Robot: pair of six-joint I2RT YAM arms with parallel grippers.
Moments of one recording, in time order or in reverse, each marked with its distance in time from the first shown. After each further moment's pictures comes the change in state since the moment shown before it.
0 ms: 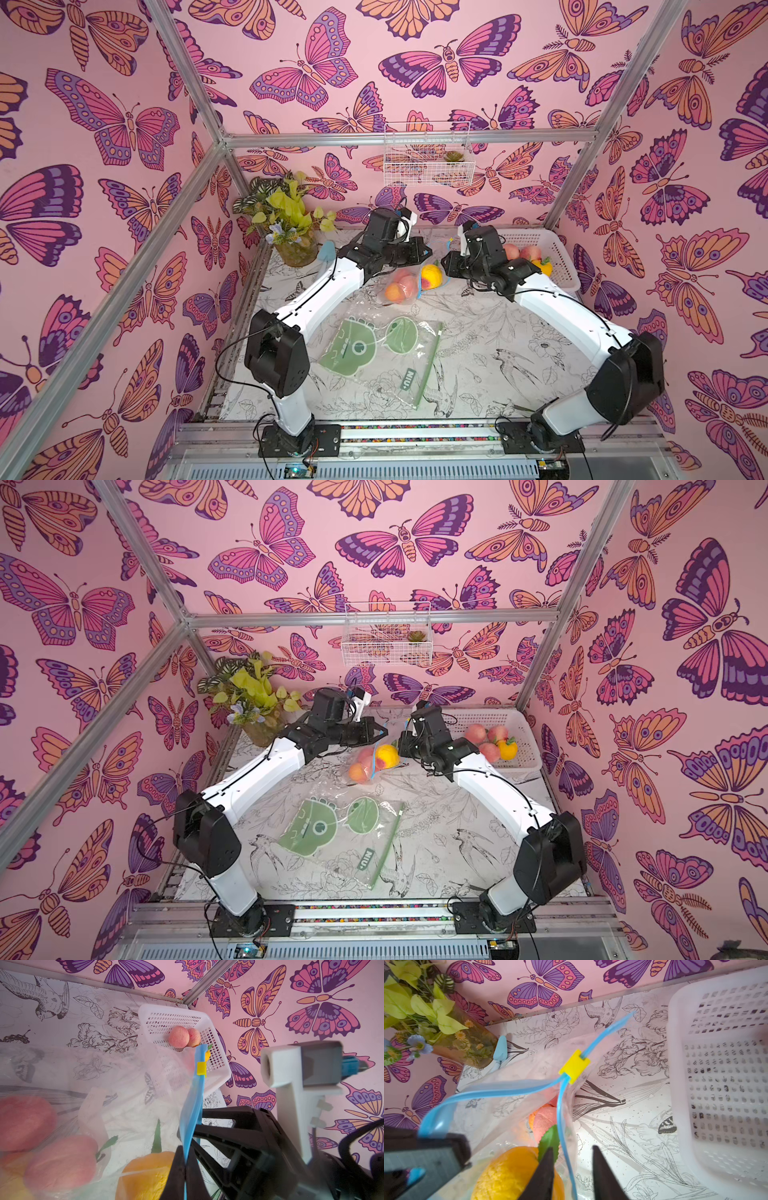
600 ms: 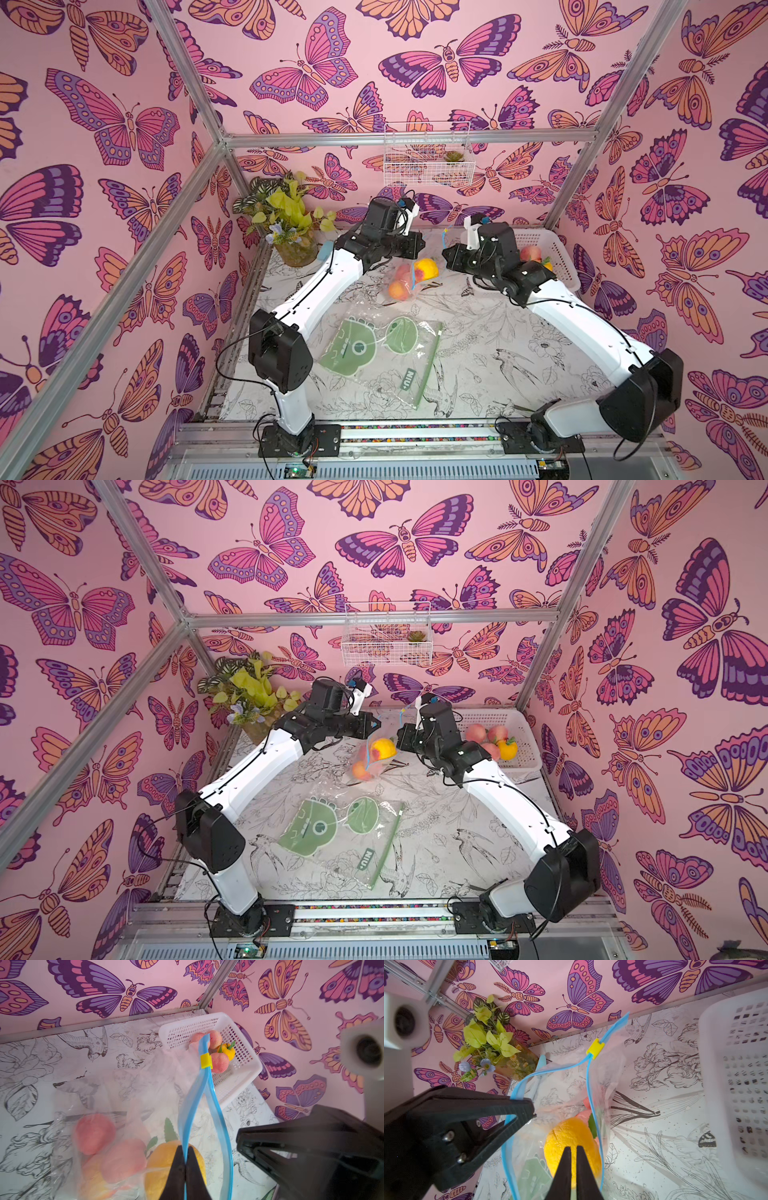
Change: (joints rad) left arm 0.011 0.035 0.151 -0.177 -0.132 0.333; right arm 0.000 -0.098 -0.024 0.117 -0.104 0.108
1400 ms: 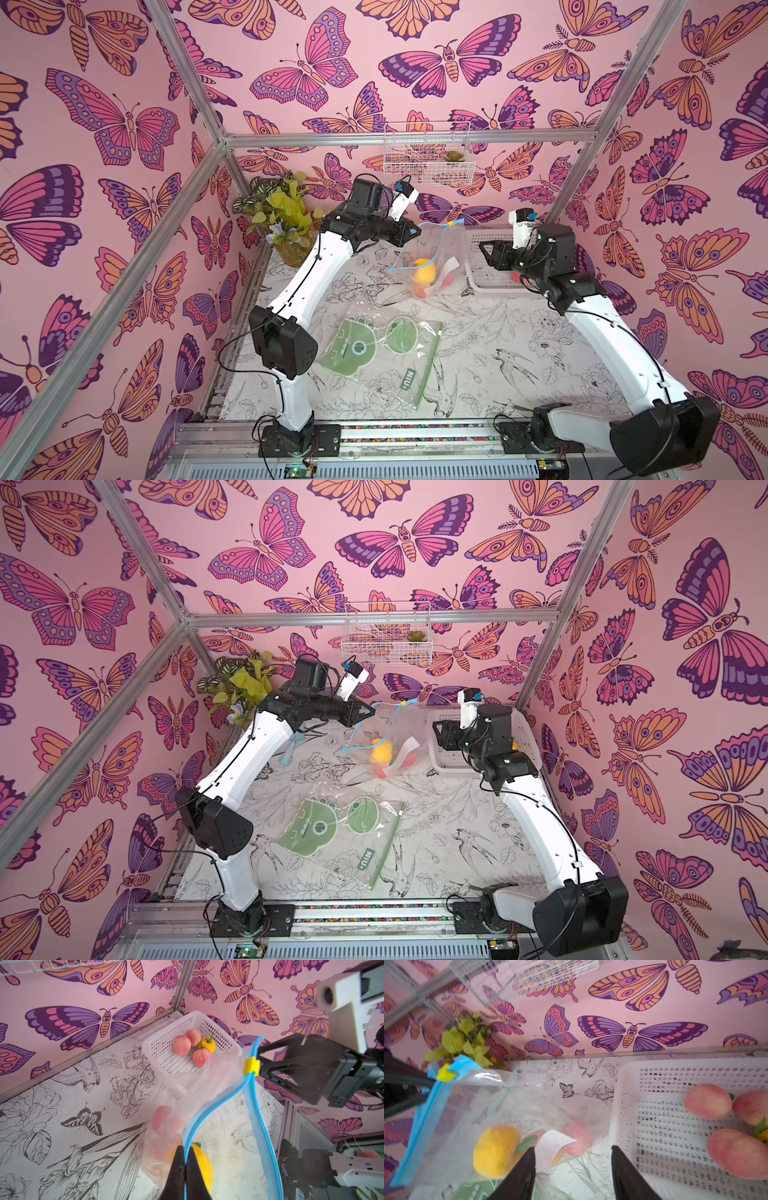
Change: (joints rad) left arm 0.102 0.110 0.291 -0.235 0.268 0.279; right arm -0.321 -0.188 -0.137 0.016 -0.198 -0.434
